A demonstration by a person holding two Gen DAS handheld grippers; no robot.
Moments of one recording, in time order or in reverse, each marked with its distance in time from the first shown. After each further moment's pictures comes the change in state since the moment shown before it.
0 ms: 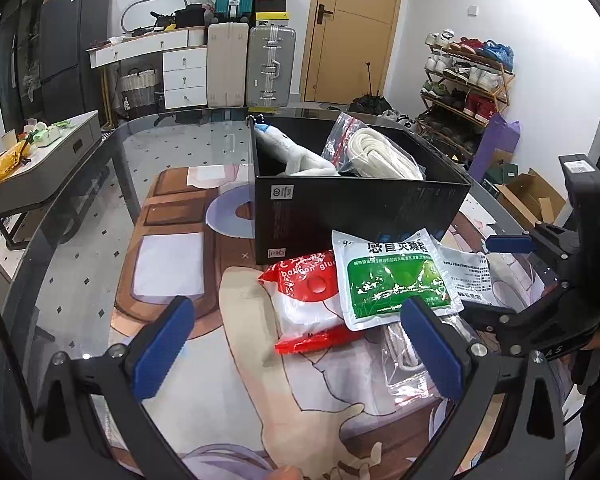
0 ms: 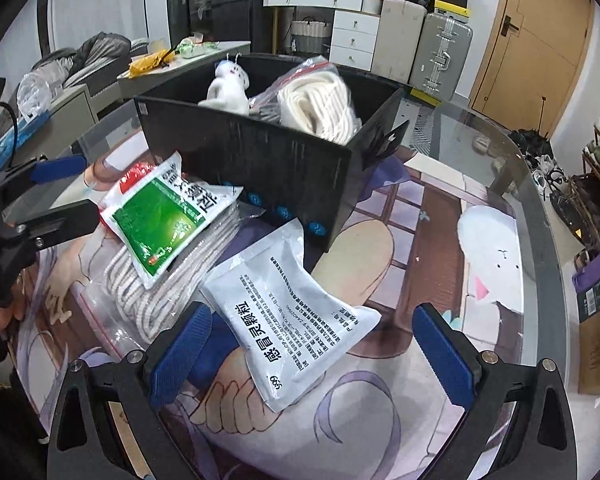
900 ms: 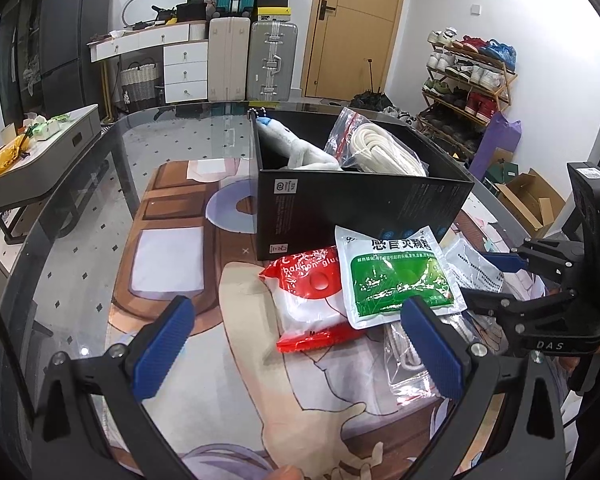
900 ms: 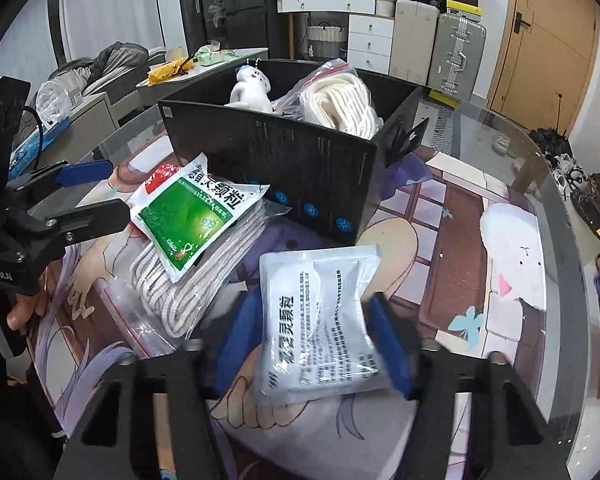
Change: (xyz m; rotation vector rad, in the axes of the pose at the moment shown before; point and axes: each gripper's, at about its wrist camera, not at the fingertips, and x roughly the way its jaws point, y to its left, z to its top) left arm 0.005 0.003 -0.001 -0.010 0.014 -0.002; right arm -0.004 0.002 -0.004 0.021 -0.045 0.097
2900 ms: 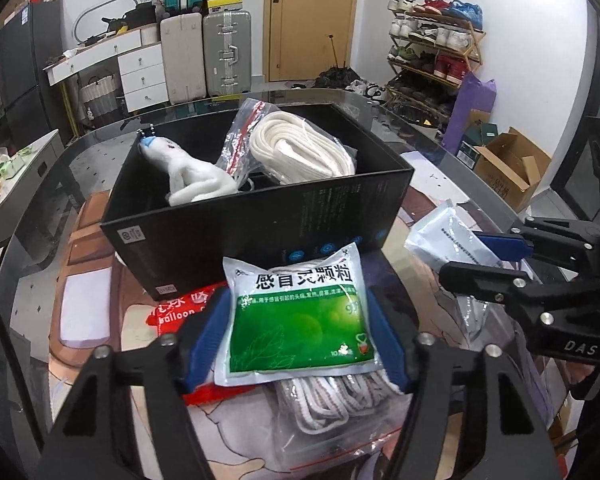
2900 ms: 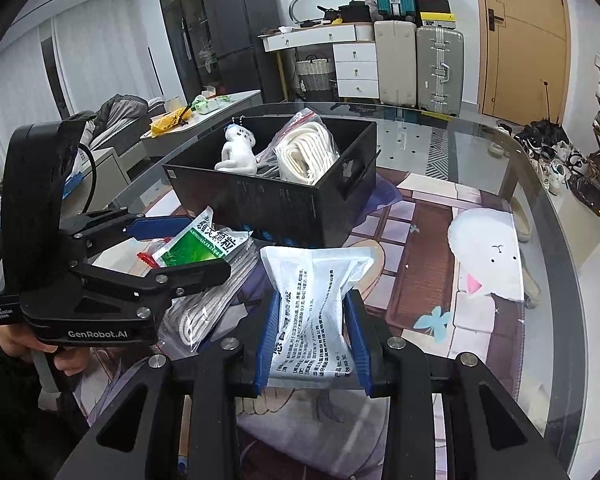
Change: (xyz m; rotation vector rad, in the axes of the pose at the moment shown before) left arm 0.028 -0.066 0.028 0.149 0.076 -0.042; right arm -0.044 -0.029 -0.012 0.118 -0.129 0.069
